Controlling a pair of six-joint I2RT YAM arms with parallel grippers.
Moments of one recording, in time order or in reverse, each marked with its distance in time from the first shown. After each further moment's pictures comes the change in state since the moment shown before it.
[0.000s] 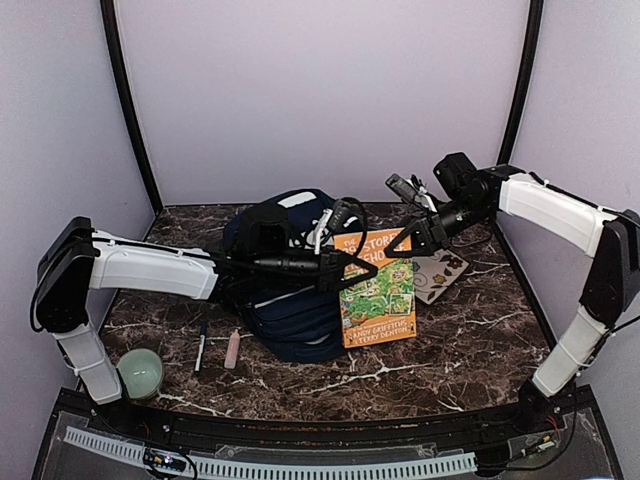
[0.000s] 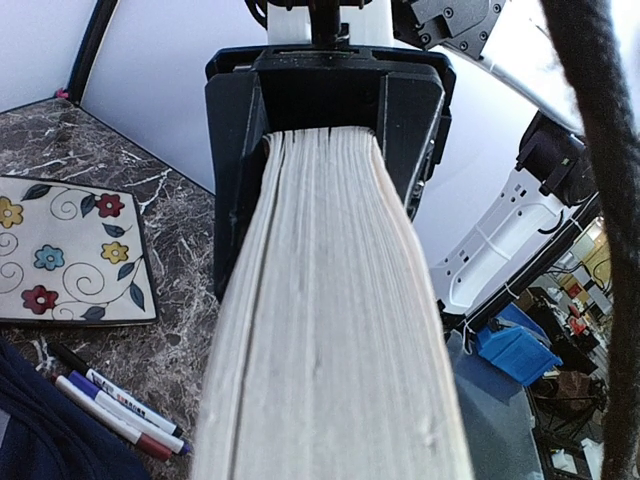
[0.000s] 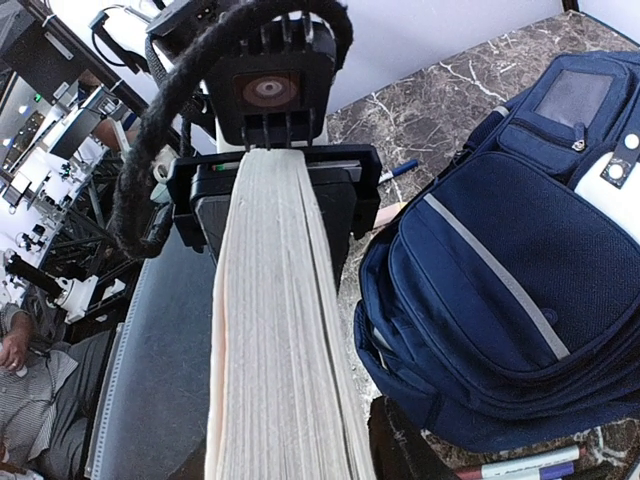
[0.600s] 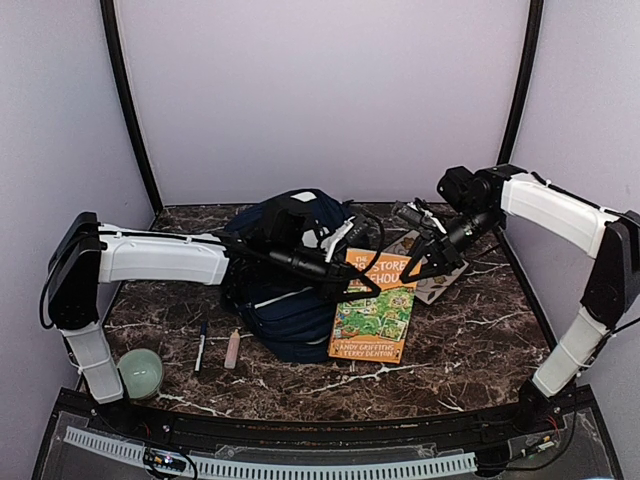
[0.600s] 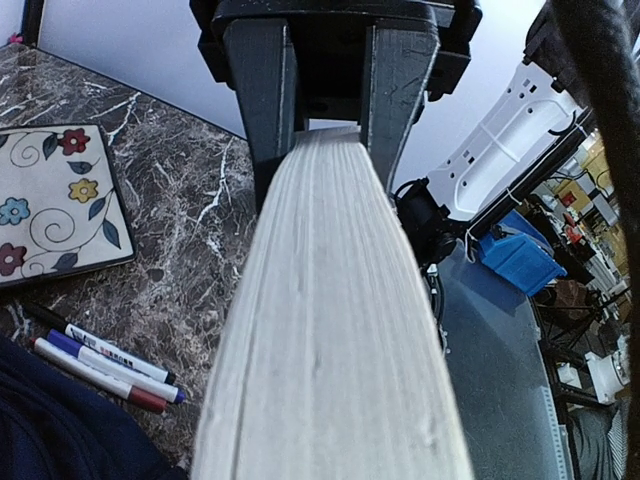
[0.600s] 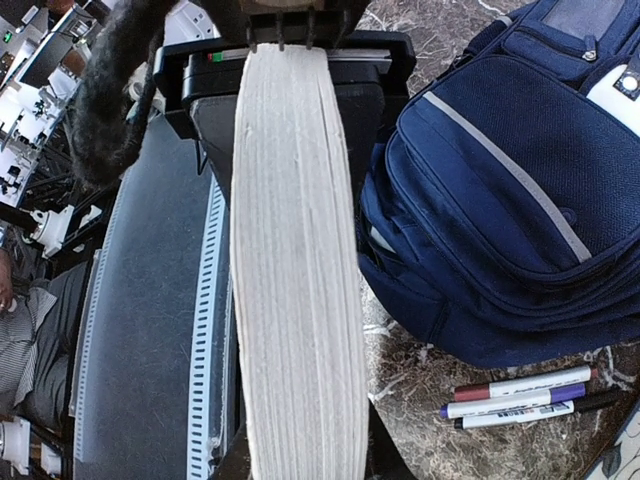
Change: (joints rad) left arm -0.001 0.064 0.167 -0.369 0.142 0.225; right arm -0.003 -0.008 -0.005 -0.291 0.161 -0.288
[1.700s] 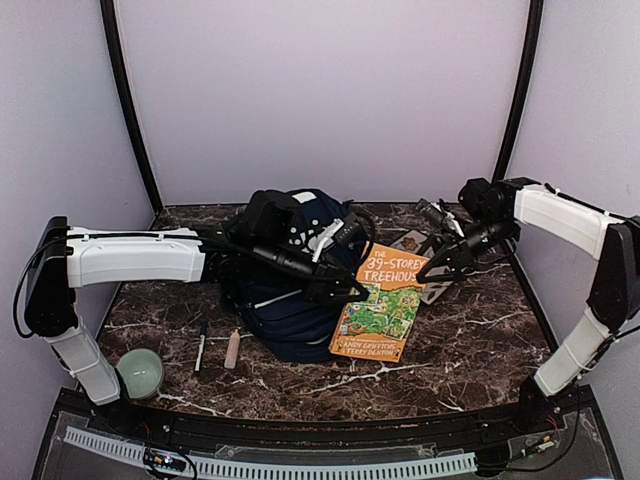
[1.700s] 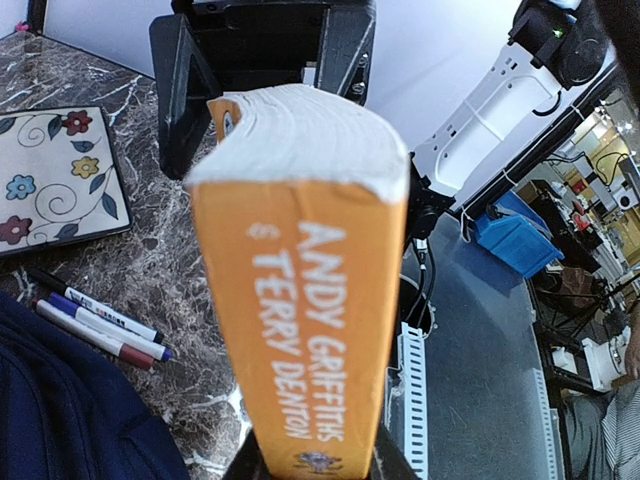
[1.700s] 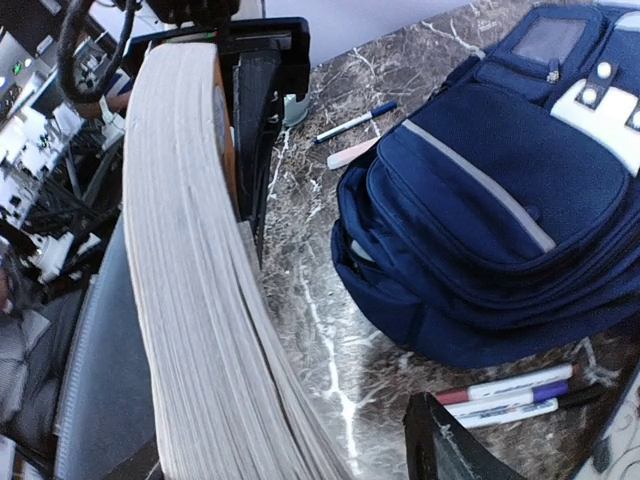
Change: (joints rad) left arm -0.014 -0.128 -0.024 -0.167 -0.035 0.040; right arm -0.138 -0.051 -0.138 0.080 -0.109 -0.082
